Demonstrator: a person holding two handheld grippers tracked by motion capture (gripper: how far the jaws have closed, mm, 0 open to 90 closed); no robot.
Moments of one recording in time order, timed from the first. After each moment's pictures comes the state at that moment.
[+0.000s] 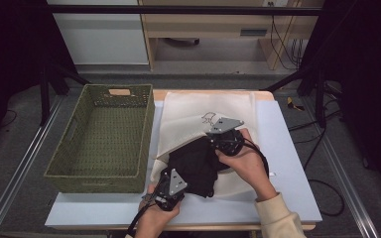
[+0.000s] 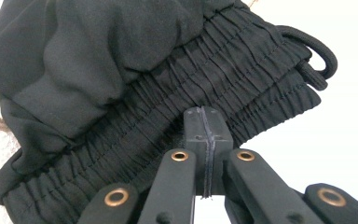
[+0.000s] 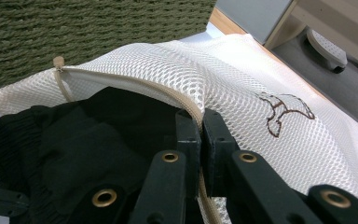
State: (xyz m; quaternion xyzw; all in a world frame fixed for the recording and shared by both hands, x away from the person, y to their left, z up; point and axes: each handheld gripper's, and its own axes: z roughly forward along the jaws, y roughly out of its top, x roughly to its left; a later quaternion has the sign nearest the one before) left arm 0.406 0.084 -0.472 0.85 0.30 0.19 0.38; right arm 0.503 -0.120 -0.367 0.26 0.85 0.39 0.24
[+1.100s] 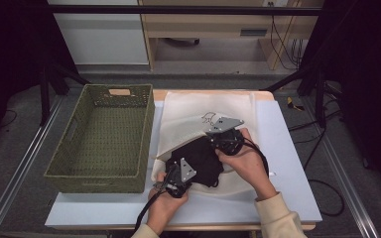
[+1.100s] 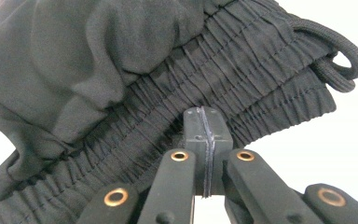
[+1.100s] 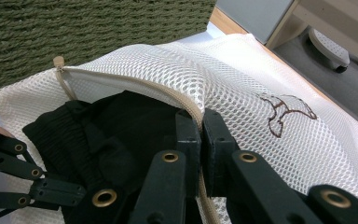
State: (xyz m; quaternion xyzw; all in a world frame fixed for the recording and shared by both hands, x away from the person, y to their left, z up) left arm 0.441 0.059 -0.474 0.85 0.31 0.21 0.36; right arm 0.505 -0.121 -0.367 0.26 0.85 0.39 0.24
